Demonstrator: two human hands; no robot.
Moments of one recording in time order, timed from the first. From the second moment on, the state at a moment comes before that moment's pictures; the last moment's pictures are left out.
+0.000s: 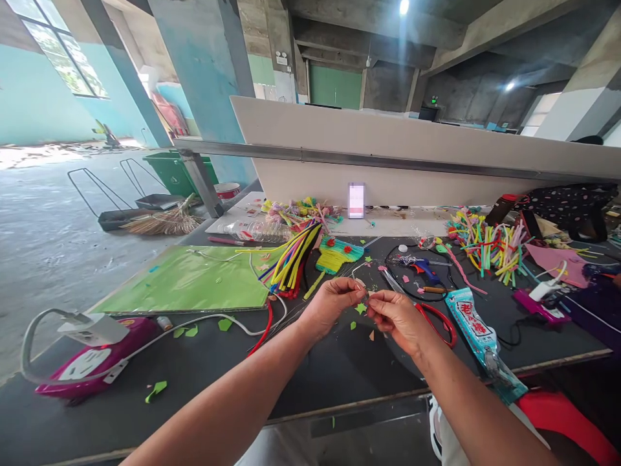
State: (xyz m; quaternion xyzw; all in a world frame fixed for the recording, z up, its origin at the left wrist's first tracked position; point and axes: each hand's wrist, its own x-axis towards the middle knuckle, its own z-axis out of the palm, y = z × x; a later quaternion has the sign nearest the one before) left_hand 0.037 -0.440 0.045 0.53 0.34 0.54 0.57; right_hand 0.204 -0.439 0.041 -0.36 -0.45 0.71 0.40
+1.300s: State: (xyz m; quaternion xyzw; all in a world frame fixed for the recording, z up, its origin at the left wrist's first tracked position) left_hand 0.044 -0.449 0.049 0.44 0.37 0.51 0.64; right_hand 0.226 -0.428 0.043 -0.32 -0.62 0.57 0.43
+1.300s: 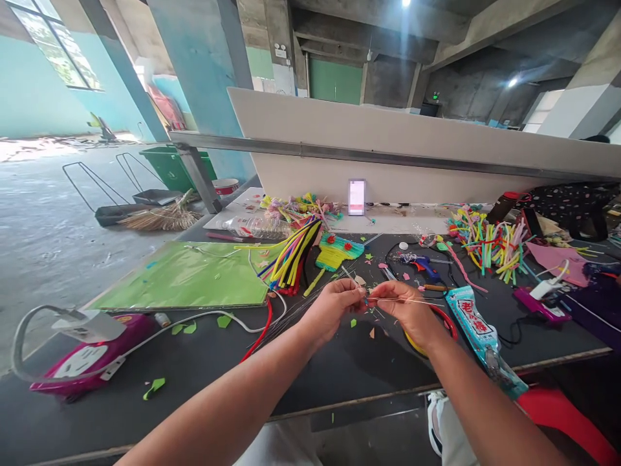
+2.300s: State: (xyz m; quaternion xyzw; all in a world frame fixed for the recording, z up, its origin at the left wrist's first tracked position) left_hand 0.031 -0.447 0.061 0.58 0.35 0.54 0.51; right_hand 0.214 -0.425 0.037 -0.40 -0.61 0.53 0.44
